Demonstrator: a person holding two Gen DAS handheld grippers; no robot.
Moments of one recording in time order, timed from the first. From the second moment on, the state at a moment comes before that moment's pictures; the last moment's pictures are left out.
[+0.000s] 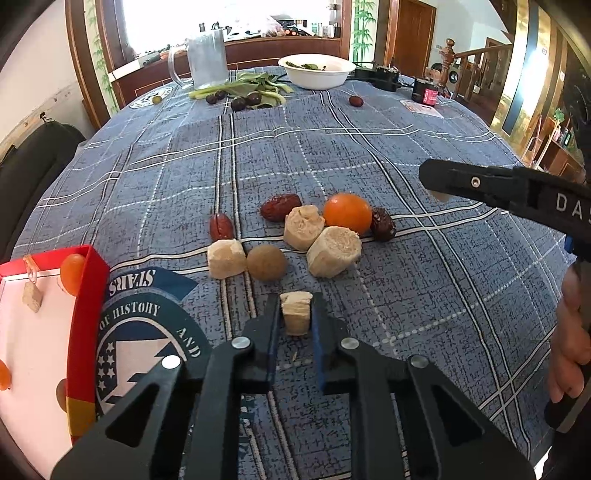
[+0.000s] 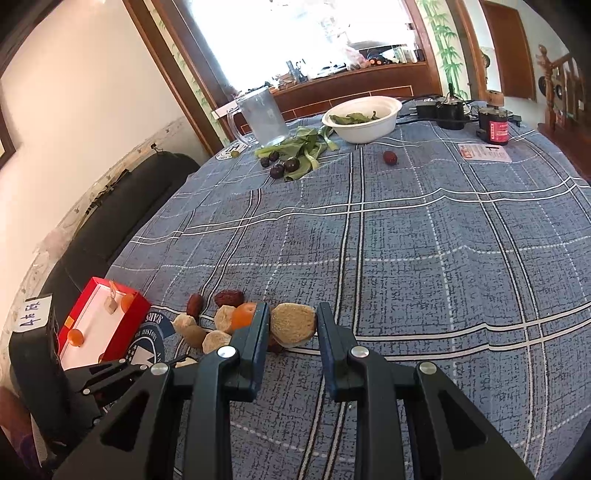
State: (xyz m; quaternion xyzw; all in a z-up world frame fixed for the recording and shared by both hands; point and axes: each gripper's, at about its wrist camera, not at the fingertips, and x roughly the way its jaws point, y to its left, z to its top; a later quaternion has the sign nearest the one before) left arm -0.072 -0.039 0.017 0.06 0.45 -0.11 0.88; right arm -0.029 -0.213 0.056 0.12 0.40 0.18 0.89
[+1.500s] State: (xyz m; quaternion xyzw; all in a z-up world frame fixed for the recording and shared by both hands) left arm -0.119 0.034 0.042 -0.01 0.42 -0.05 0.91; right arm -0.028 -0.224 0.054 0.10 0.36 0.10 0.92
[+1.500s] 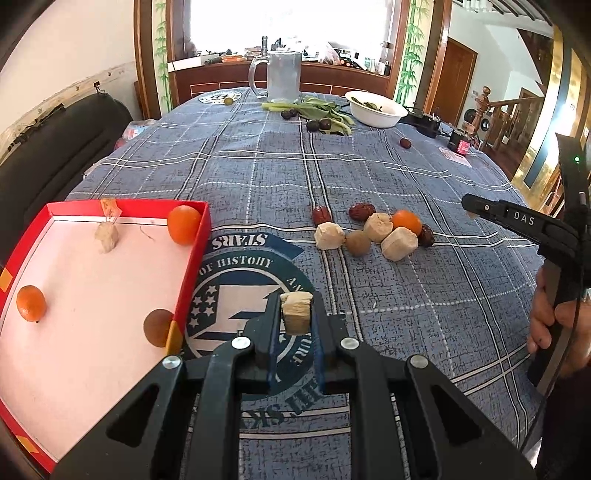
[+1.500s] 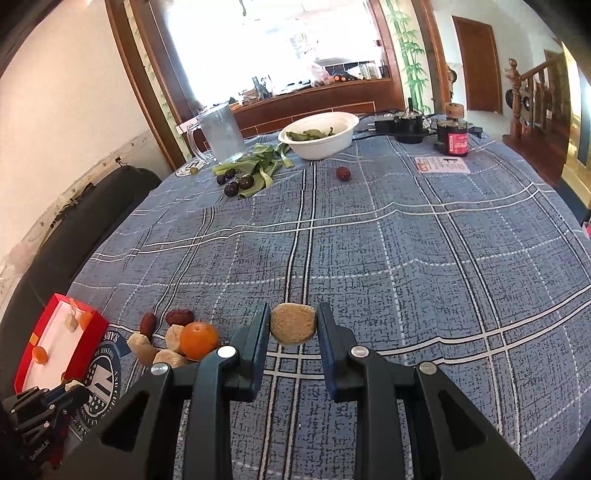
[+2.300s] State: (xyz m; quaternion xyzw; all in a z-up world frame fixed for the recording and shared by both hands) left arm -0.158 0.118 0.085 0.01 0.31 0.08 0.95; right arm -0.052 -0.145 0.073 0.10 0.33 0.18 0.92
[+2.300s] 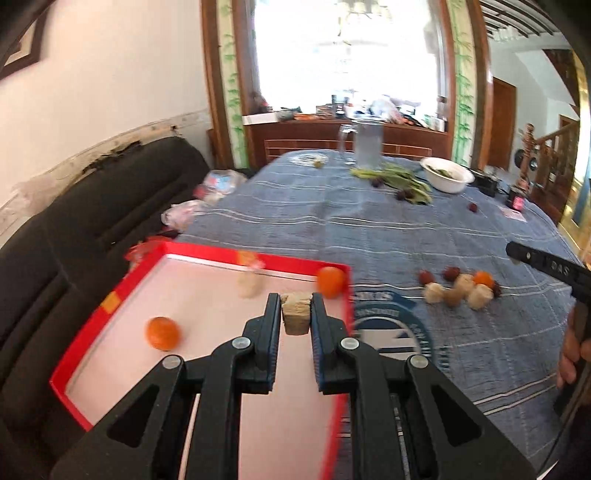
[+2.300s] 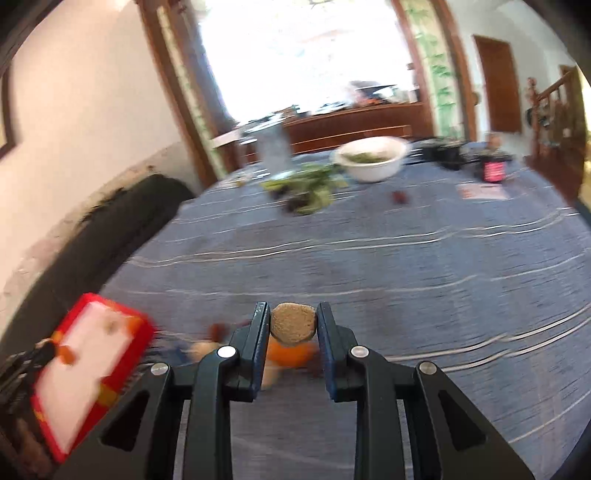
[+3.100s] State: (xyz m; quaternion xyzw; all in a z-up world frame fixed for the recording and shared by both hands) left arm -0.163 0.194 0.055 -0.01 0.33 0.17 0.93; right arm -0.119 0.048 0.052 -0.01 0.37 0.41 0.83
